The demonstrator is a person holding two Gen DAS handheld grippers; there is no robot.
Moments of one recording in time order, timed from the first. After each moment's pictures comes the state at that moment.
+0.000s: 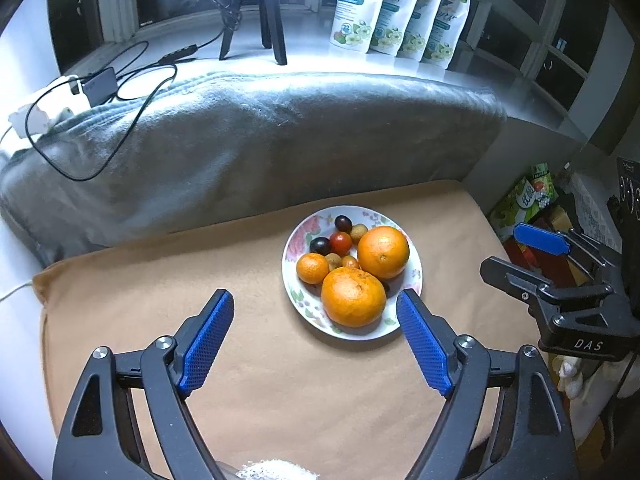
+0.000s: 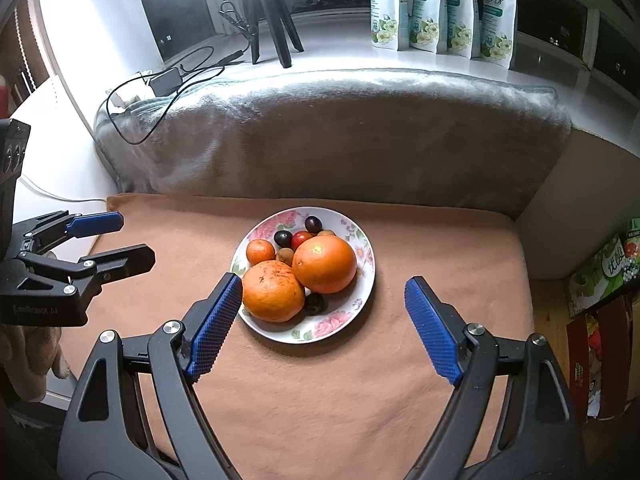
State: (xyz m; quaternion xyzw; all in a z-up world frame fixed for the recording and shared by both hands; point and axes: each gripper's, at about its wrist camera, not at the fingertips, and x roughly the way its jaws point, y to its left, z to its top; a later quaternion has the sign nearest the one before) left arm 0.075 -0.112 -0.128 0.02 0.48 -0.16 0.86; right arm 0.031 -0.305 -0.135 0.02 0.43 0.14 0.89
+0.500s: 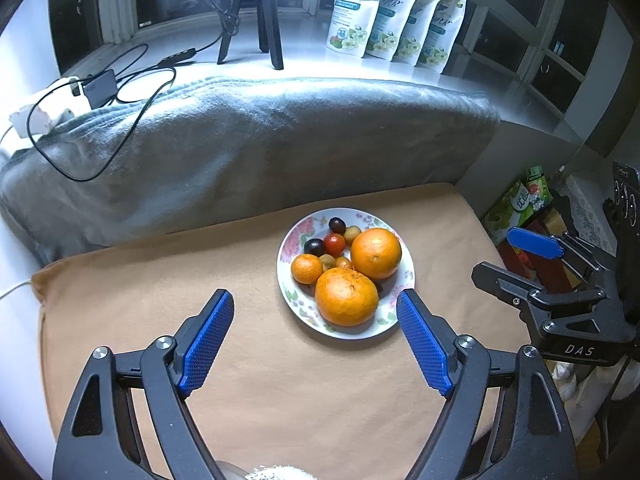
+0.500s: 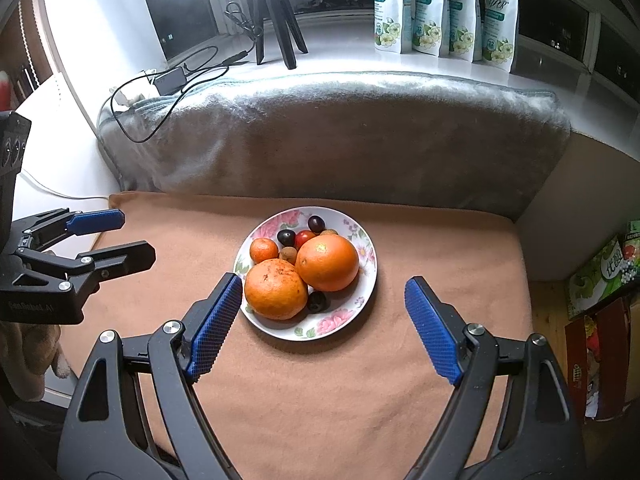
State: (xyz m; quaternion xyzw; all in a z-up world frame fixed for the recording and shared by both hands) left arm 0.069 -0.113 -0.121 0.02 0.47 -0.16 0.87; right arm 0.028 -0.304 -0.133 0.02 0.43 0.14 0.89
